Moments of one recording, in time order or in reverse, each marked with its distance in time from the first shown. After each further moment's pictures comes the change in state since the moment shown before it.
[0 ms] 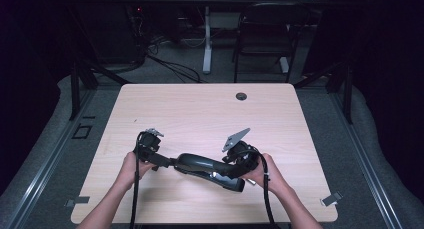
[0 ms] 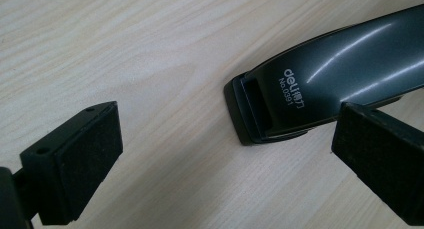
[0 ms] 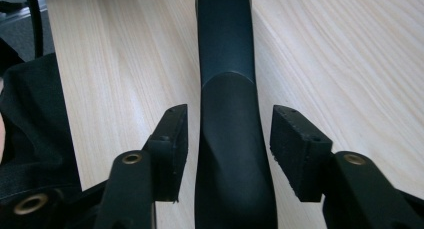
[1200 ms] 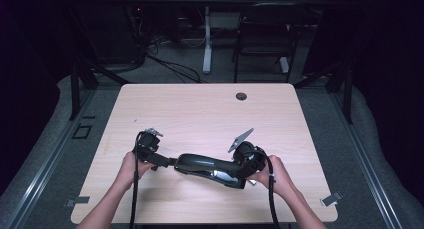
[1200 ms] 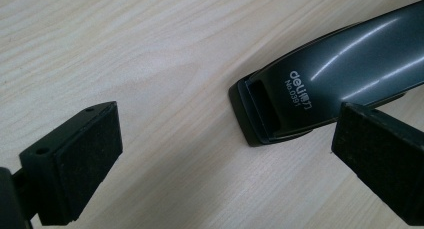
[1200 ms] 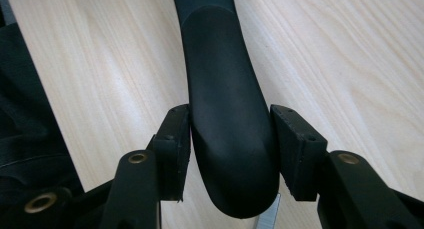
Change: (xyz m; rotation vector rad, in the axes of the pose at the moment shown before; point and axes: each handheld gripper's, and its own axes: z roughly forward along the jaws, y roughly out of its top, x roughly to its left) left arm 0.001 -0.001 -0.002 0.000 0.007 -0.003; right arm -0.004 -0.011 -0.009 0.128 -0.068 0.075
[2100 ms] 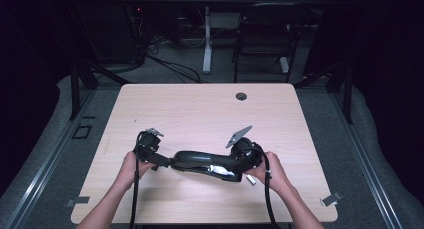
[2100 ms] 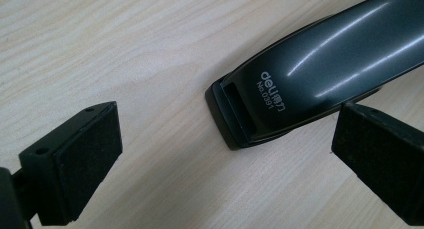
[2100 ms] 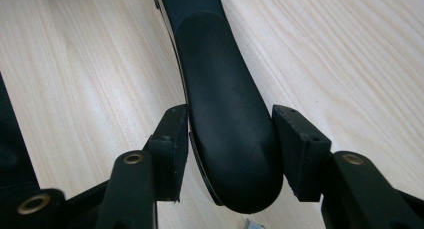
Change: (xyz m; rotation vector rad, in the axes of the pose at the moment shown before) left arm 0.000 0.001 0.001 0.006 0.002 0.012; right arm -0.008 0.008 0.007 -0.065 -0.040 -0.012
